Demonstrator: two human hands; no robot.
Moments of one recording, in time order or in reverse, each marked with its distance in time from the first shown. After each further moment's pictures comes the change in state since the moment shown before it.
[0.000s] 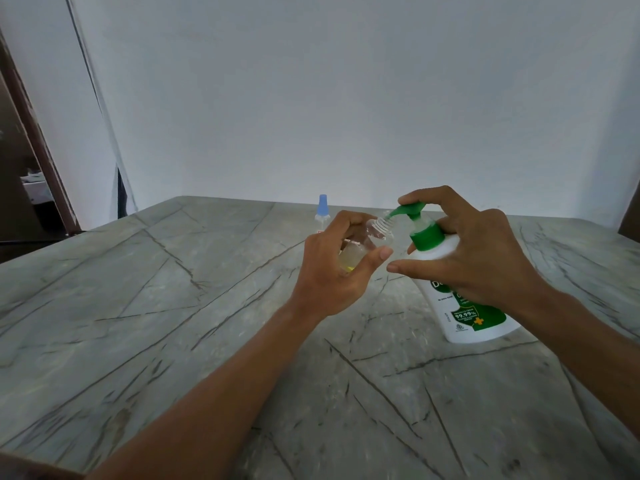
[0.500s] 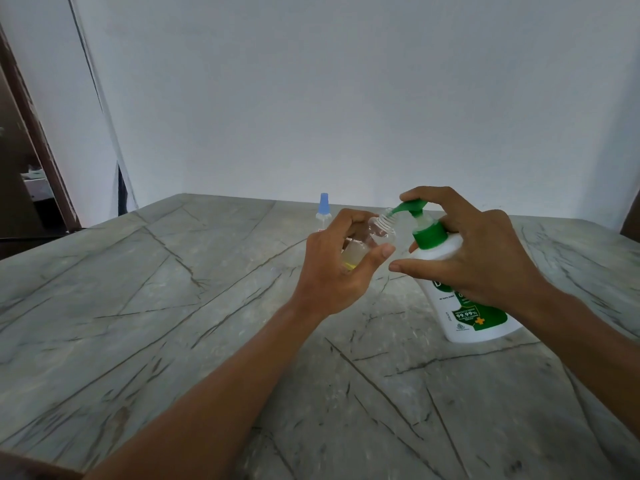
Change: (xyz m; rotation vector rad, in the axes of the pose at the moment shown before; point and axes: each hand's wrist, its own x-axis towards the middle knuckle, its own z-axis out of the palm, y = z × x) left_hand 0.001 0.000 0.000 -0.010 0.013 -0.019; right_hand 0.001 -0.001 0.001 -0.035 -0.010 0.005
